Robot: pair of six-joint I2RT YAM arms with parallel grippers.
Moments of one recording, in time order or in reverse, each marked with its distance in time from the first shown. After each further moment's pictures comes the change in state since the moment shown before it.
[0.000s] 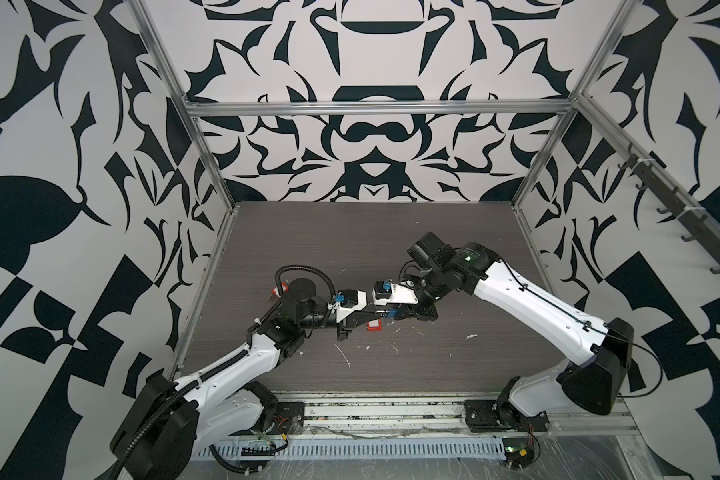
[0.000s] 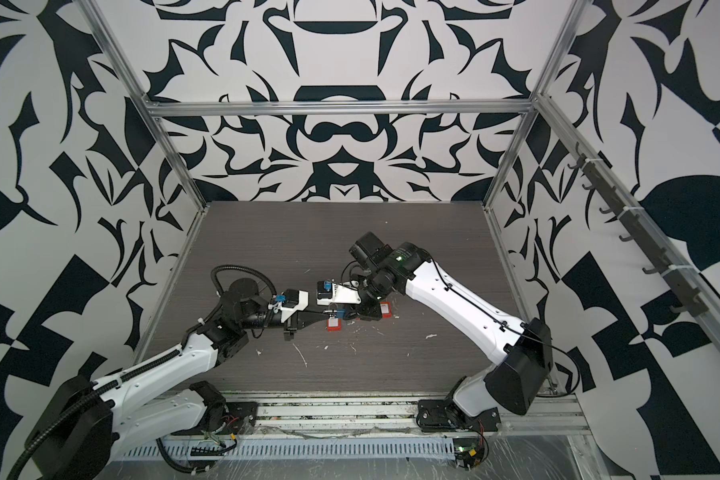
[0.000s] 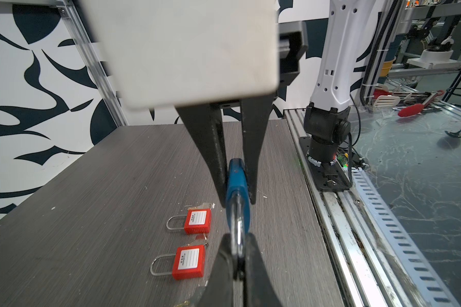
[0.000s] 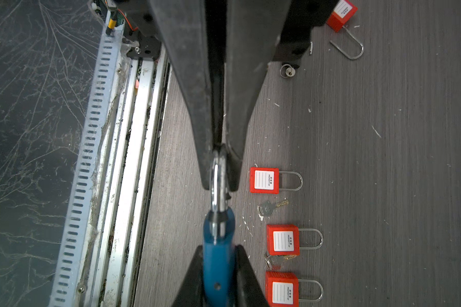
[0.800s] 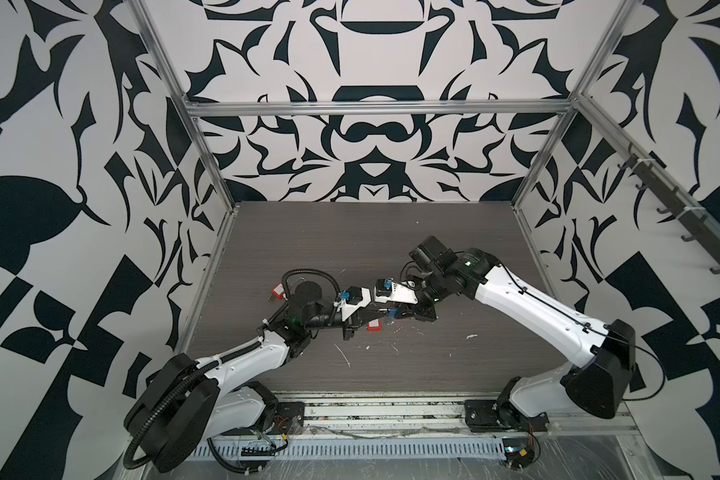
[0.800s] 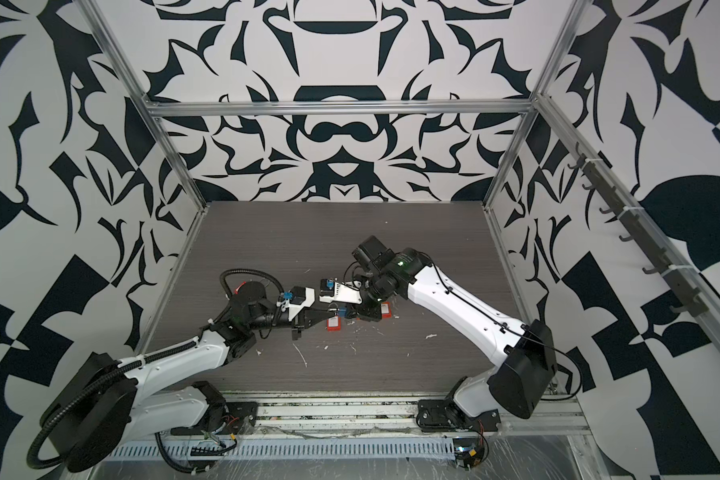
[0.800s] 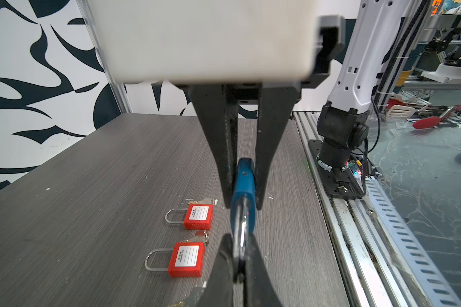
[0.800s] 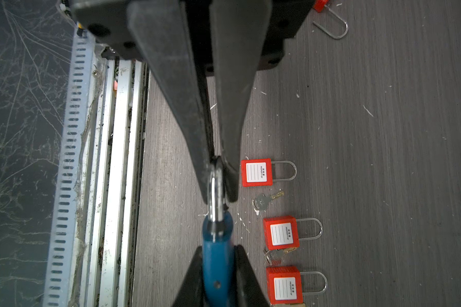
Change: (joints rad) left arm -0.029 0.112 -0.040 0.178 -0.065 -0.090; right arm -0.007 -0.019 -0.076 0.103 0.021 0.084
